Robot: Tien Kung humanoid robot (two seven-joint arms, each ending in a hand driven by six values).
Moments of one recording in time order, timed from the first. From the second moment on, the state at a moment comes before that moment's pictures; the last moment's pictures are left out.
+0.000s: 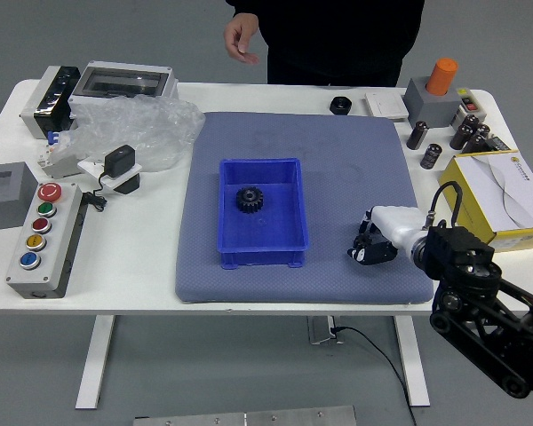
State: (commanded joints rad) left arm -0.06 0.08 -1.48 -0.18 1.45 -0.26 0.22; right arm 0.33 -0.37 0.88 1.52 -2.08 0.28 -0.59
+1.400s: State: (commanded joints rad) left arm -0.06 0.07 -1.49 -0.18 1.46 -0.27 0.22; right arm 0.30 -0.35 0.86 1.49 -2.25 0.22 -0.56
